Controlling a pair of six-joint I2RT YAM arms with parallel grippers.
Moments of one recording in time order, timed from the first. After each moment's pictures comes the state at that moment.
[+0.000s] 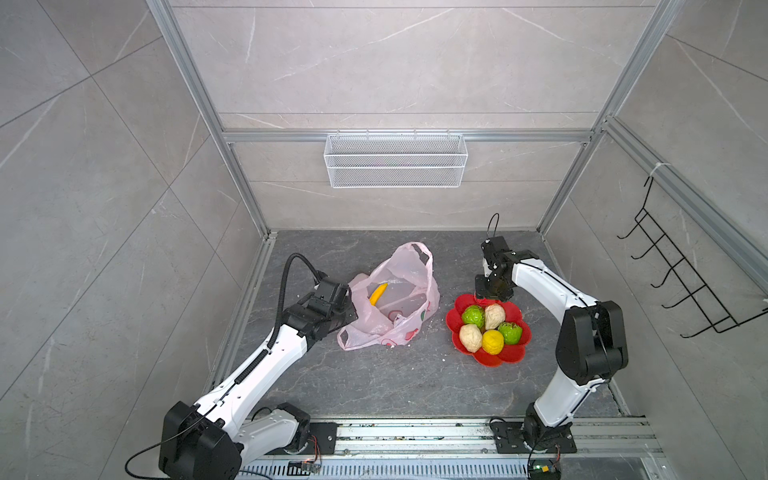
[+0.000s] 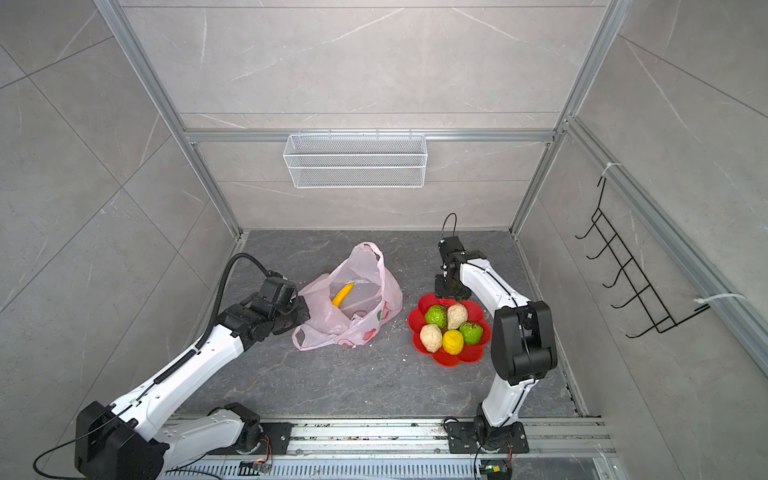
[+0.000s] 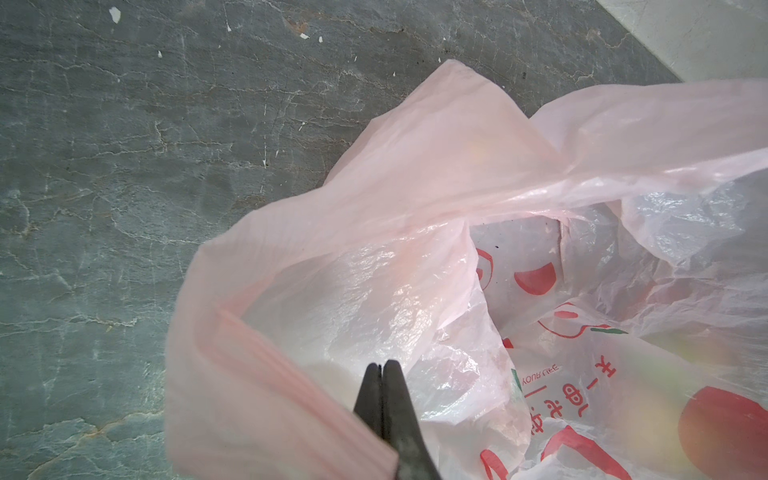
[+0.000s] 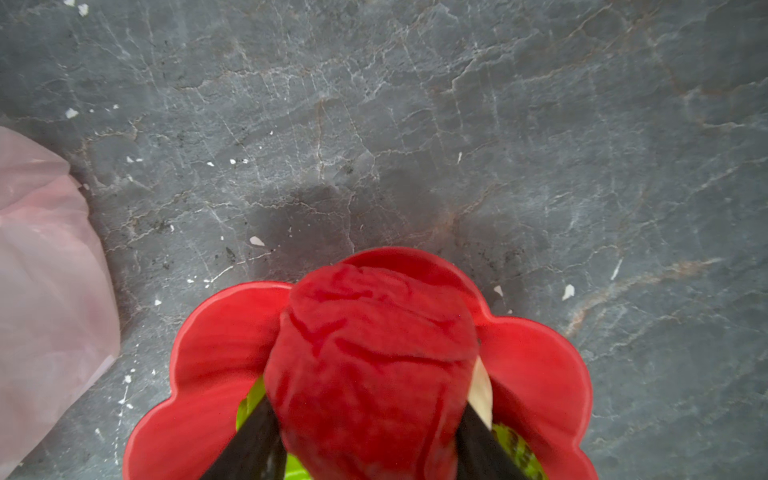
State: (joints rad) left arm -0.49 1.14 0.91 -0.70 -0.12 -0.80; right arm 0.20 1.77 1.38 -0.92 0.09 0.23
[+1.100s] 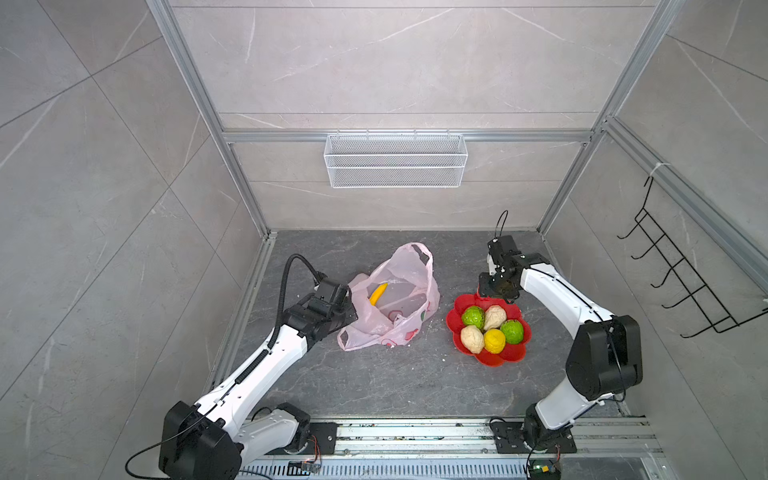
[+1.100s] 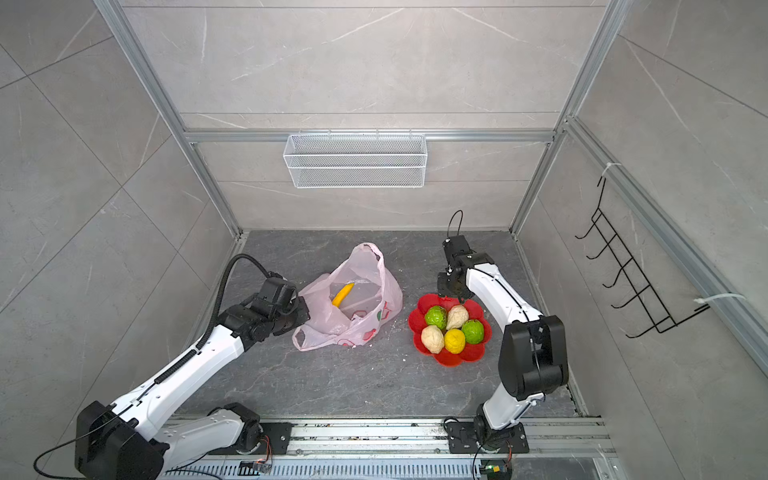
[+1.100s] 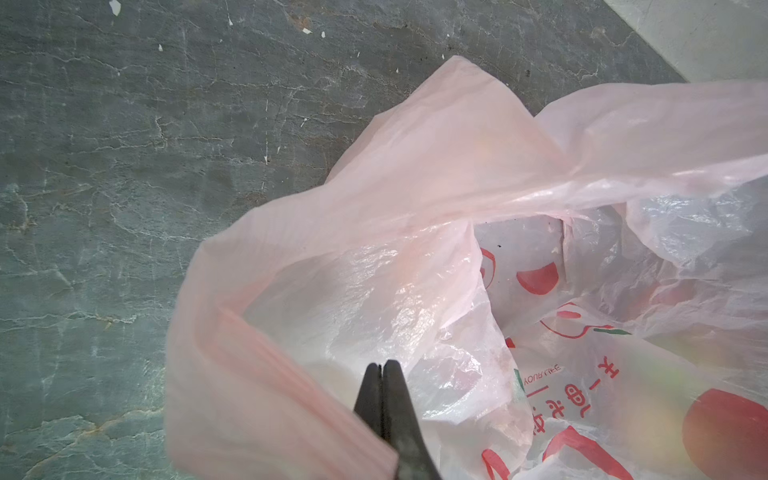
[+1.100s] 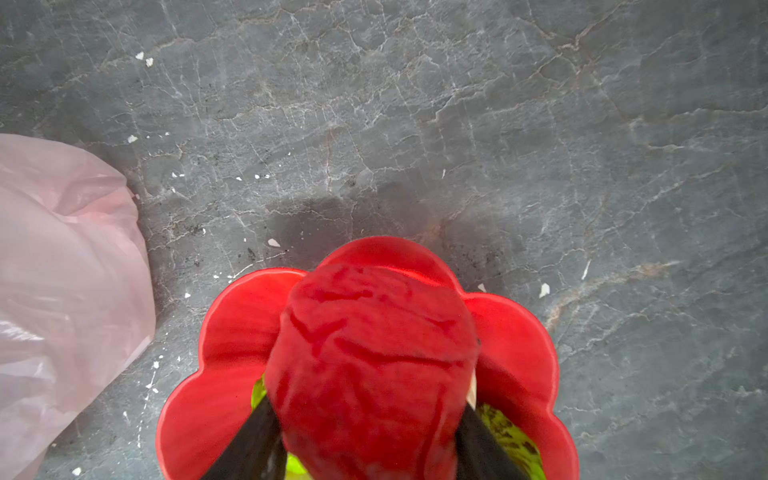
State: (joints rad) left arm -0.49 1.14 0.91 -0.70 -0.12 -0.80; right arm 0.19 1.66 1.33 -0.88 0.09 0.22
